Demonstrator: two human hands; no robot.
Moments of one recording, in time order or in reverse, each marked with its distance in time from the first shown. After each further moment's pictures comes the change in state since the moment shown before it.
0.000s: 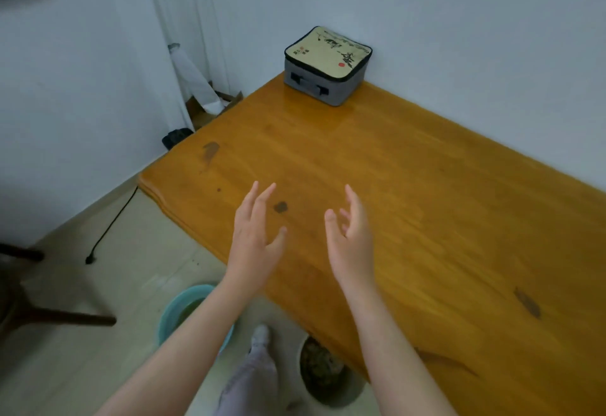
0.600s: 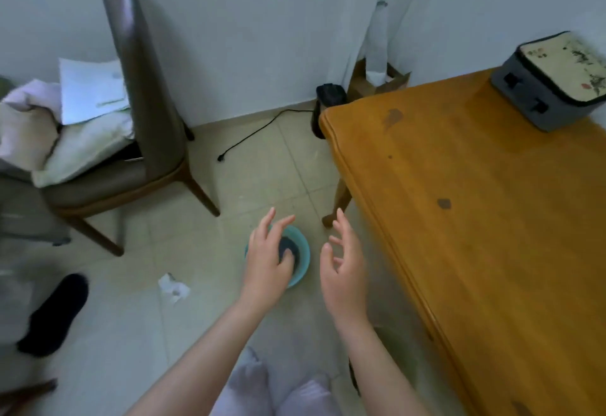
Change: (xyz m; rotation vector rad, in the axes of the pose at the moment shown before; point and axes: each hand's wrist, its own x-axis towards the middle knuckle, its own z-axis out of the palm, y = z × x) left_hand -0.179 -0.154 -0.112 0.027 0.311 -0.498; right_hand -0.173 0.006 0.180 -0.045 -0.551 -0.257
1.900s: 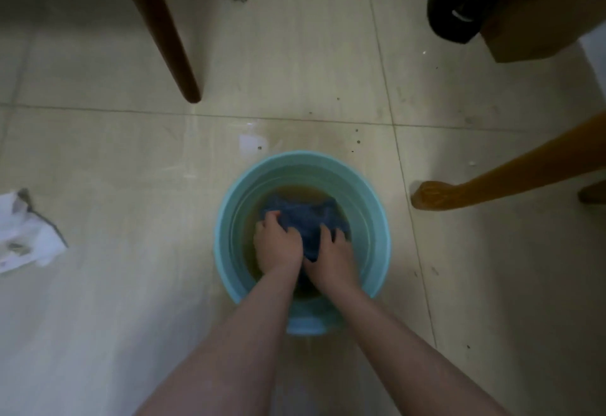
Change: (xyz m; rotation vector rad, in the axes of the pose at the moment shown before) left_hand 0.209 -0.563 0.425 -0.250 0.242 -0.853; right_hand 0.182 0.617 0.396 -0.954 -0.708 0.122
